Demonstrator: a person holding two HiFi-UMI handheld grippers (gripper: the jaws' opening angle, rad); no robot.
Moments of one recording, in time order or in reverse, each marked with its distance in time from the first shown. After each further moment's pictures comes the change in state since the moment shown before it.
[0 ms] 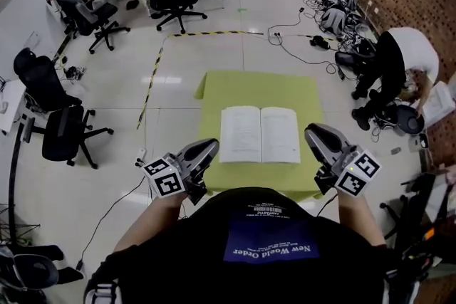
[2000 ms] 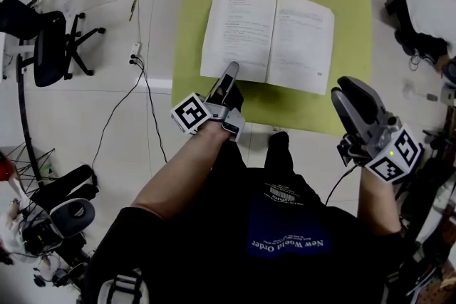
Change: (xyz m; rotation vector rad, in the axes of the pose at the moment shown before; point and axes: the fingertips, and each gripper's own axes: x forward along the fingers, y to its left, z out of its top) left arm 0.067 0.173 -0.214 -0.826 -0.292 0.433; right arm -0.006 -0.093 -0.150 0.285 0.158 0.109
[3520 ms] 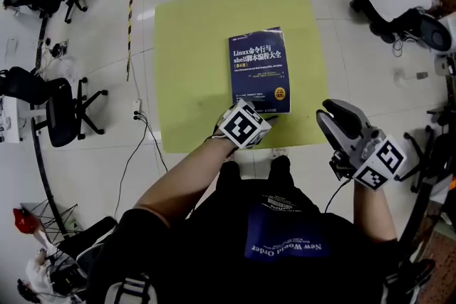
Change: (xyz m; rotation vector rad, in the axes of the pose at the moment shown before) left arm 0.073 -0.016 -0.215 1.320 1.249 0.116; right arm -0.110 -0.028 0.021 -0.016 -0.091 -0.165
